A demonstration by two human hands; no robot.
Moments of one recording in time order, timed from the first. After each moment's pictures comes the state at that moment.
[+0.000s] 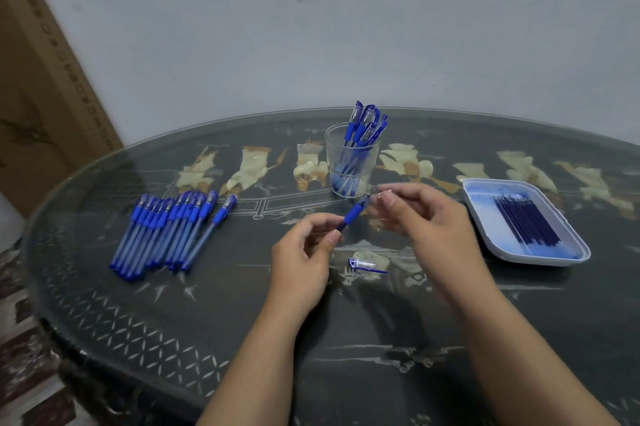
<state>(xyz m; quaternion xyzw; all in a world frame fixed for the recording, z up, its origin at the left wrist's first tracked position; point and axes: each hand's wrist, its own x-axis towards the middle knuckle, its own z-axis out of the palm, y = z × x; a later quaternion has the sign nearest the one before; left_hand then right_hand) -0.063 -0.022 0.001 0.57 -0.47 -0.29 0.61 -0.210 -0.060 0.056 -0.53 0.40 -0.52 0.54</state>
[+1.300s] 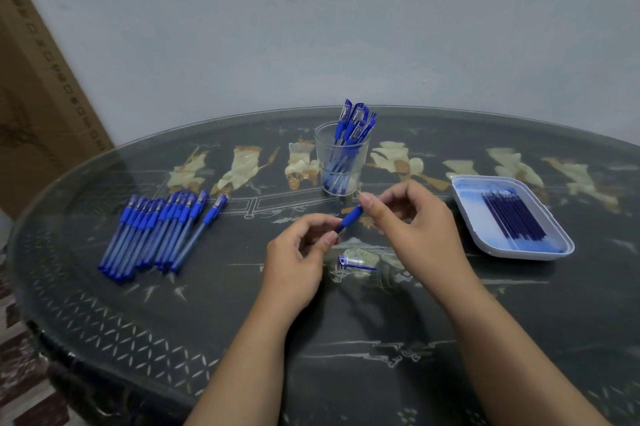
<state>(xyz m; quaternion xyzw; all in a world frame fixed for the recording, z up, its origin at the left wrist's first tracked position) -0.067 -0.020 0.004 0.55 -0.50 -0.31 0.59 -0.216 -0.064 0.048 -0.65 0.44 -0.49 0.38</state>
